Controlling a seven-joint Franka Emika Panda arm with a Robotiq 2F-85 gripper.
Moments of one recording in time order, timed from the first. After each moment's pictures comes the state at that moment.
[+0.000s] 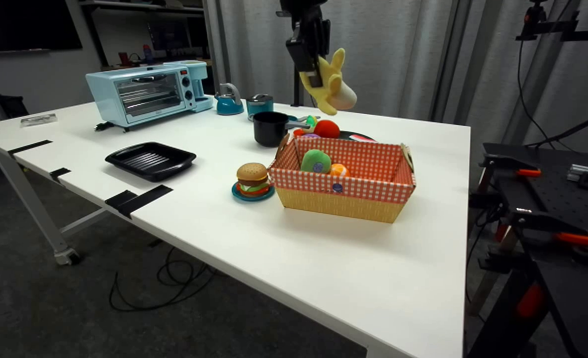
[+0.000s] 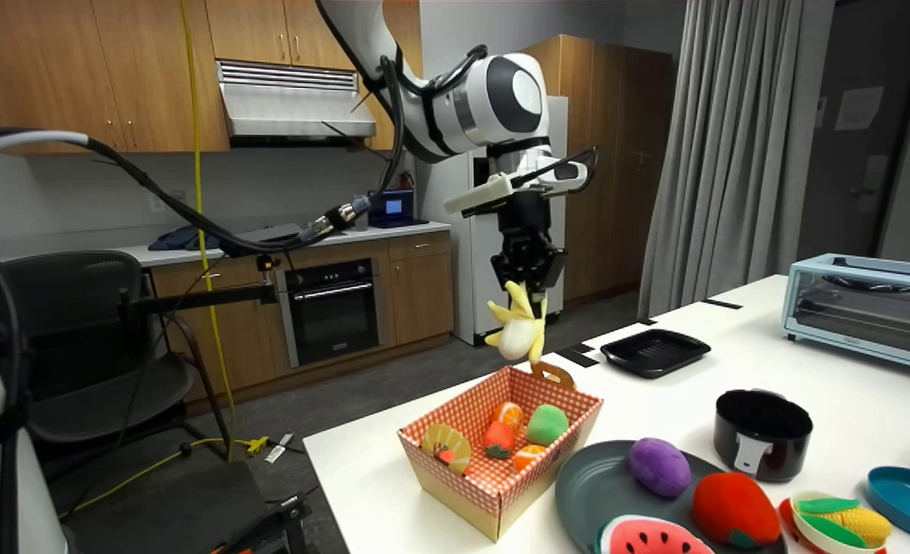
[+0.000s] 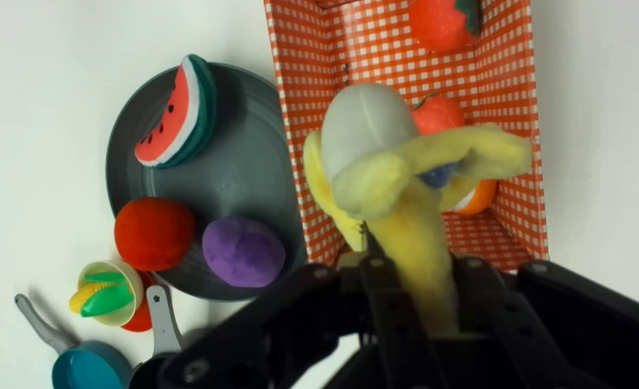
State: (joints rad) arm 0.14 0.24 0.02 -1.99 -0.24 2.08 0.34
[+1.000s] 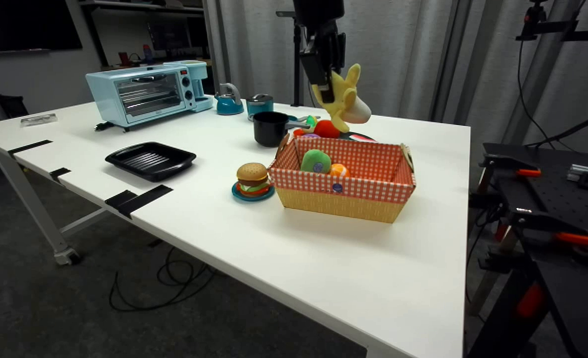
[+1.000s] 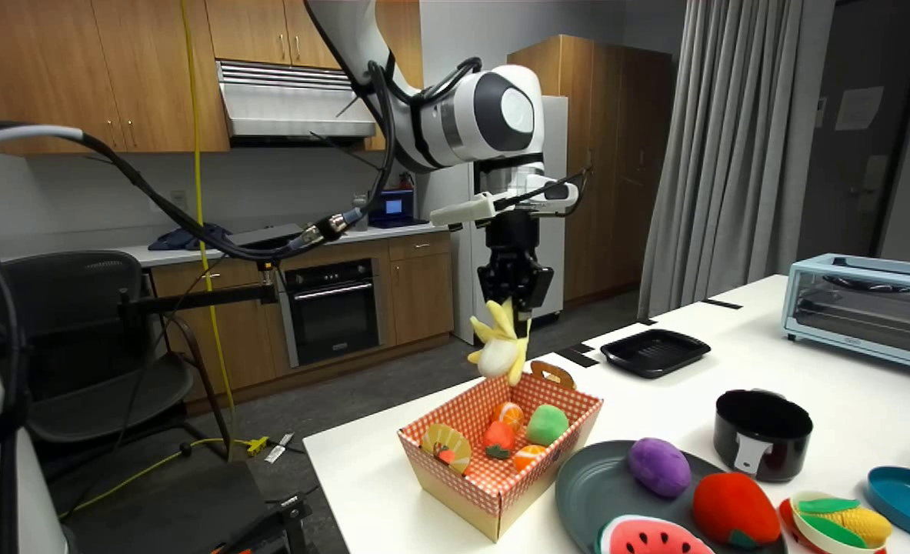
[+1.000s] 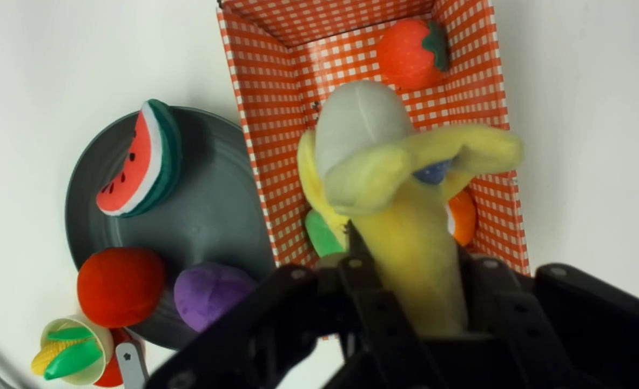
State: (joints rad) arm 0.13 0.20 0.02 -2.09 -0.16 2.15 0.34
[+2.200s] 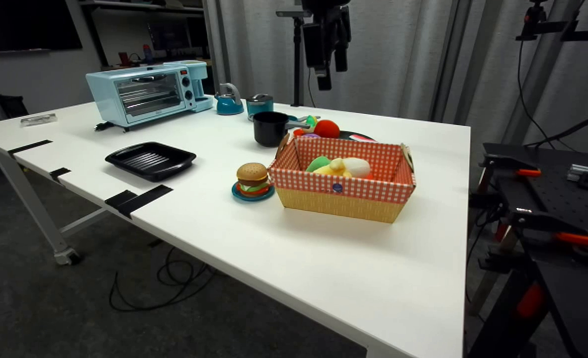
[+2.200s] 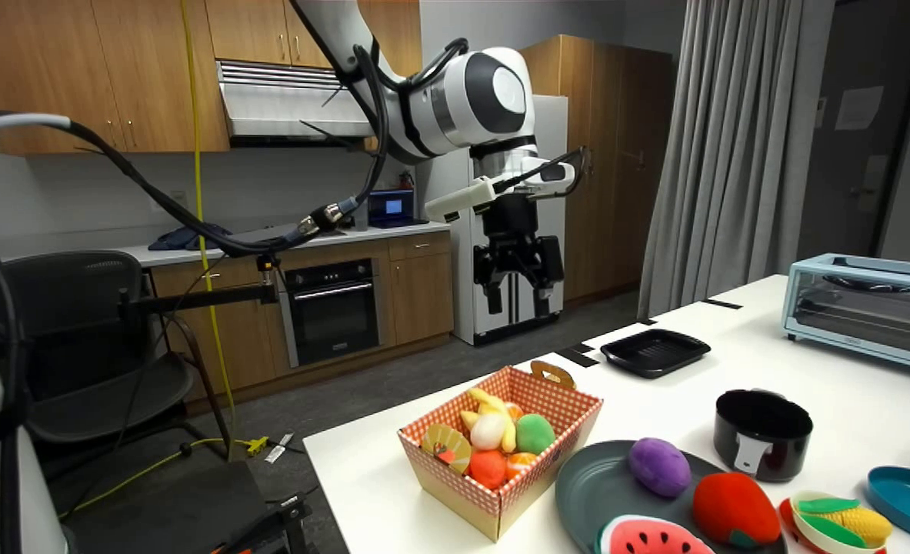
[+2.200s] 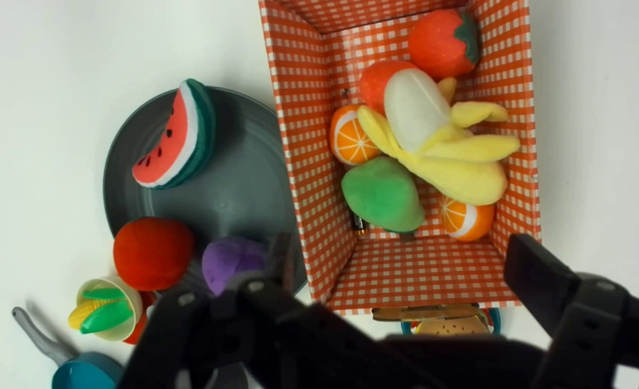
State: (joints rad) arm 0.13 0.14 0.02 -2.13 -0.24 2.16 0.34
